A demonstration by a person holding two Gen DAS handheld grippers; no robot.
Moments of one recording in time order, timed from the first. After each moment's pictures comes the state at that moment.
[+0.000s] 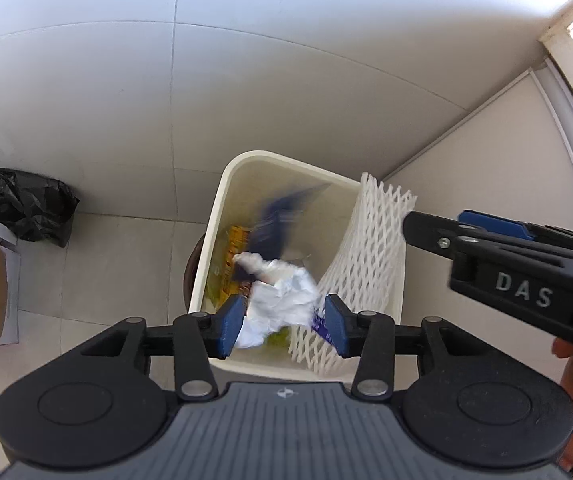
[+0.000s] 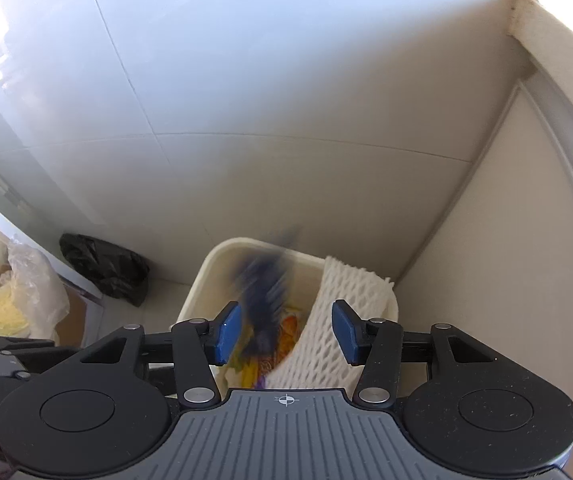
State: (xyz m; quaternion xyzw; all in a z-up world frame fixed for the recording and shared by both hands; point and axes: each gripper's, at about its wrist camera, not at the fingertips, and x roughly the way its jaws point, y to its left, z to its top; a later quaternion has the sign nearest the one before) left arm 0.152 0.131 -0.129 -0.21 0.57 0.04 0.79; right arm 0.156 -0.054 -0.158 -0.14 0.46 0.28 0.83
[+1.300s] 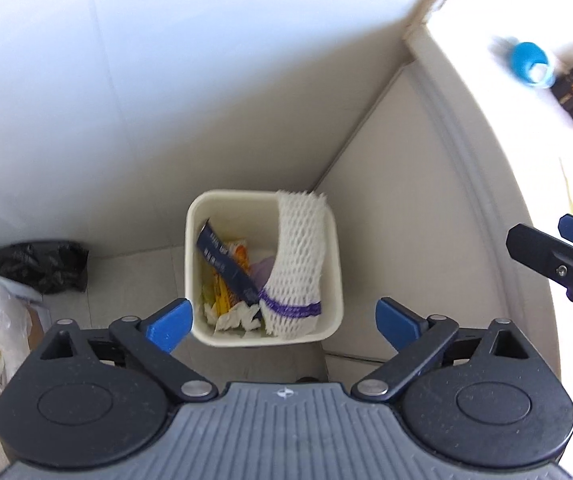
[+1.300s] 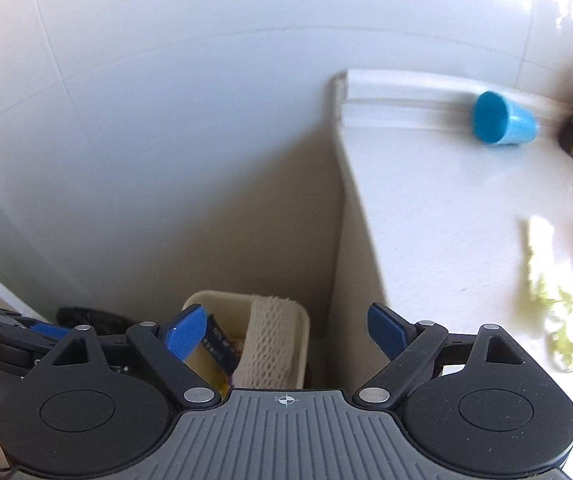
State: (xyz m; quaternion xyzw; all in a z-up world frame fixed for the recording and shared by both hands) left arm 0.144 0.085 -0.001 -0.11 0.58 -0.03 0.81; right arm 0.091 -0.159 -0.018 -0.07 0.39 0.21 0.90
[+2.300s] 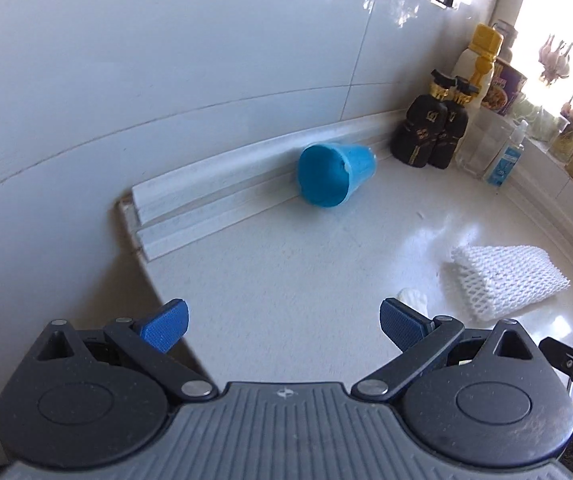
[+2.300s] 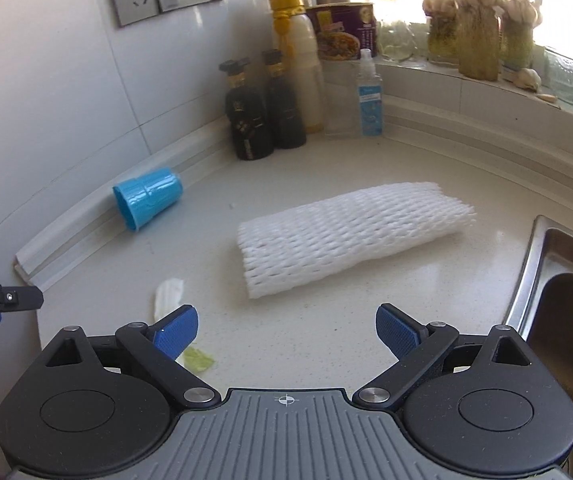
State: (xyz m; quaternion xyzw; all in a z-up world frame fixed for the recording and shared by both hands) left arm 0.270 -0.103 0.071 0.01 0.42 -0.19 0.89; right arm 0.111 -0.411 0.007 0.16 0.31 -0.09 0.93
